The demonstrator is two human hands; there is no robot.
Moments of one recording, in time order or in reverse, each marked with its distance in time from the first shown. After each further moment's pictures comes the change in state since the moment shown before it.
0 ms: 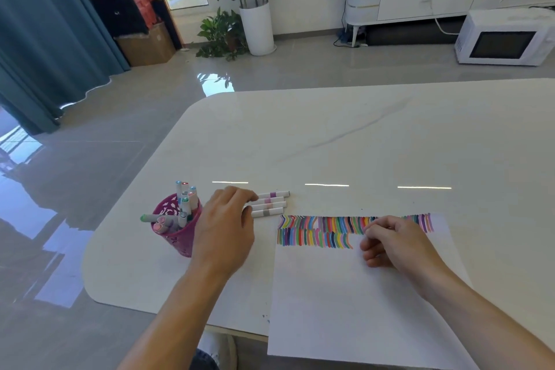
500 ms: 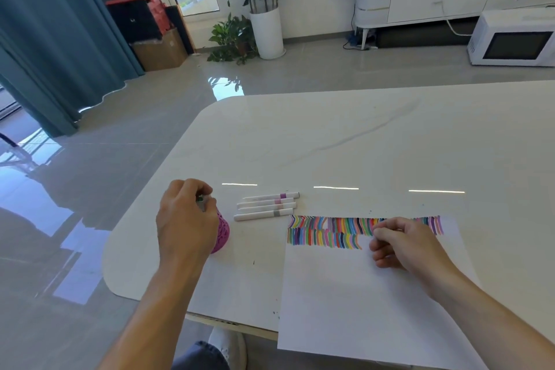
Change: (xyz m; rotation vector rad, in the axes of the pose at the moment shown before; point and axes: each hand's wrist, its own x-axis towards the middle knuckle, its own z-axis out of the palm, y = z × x) left_hand 0.003 -0.032 -0.042 -0.012 0.251 -0.350; right_hand -0.001 -0.002 -0.001 0.042 -0.010 0.004
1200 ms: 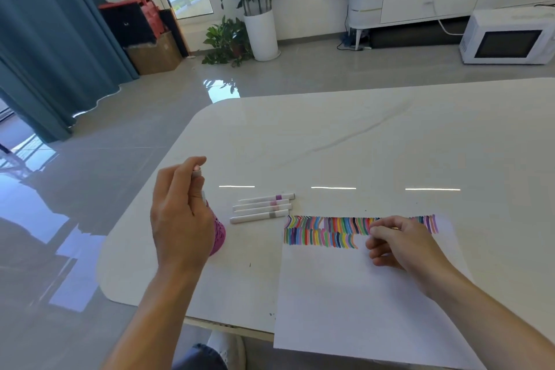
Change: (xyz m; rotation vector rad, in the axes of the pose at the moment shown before) left_hand -0.002 0.024 -0.010 -0.257 0.212 0.240; right_hand 0.002 0.002 -0.002 0.057 0.008 0.028
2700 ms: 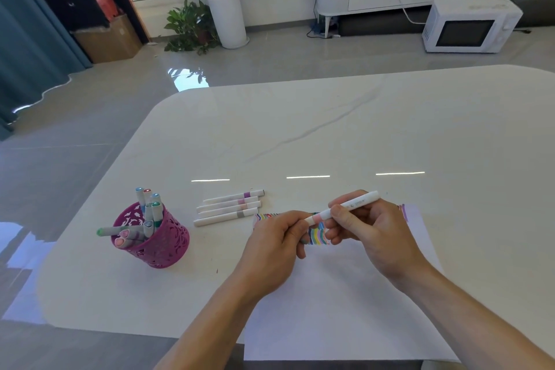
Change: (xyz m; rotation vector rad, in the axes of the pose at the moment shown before) left_hand -0.067 0.065 0.092 -0.343 -0.964 -0.159; right_hand -0.021 -0.019 0.004 0.205 -0.151 -0.384
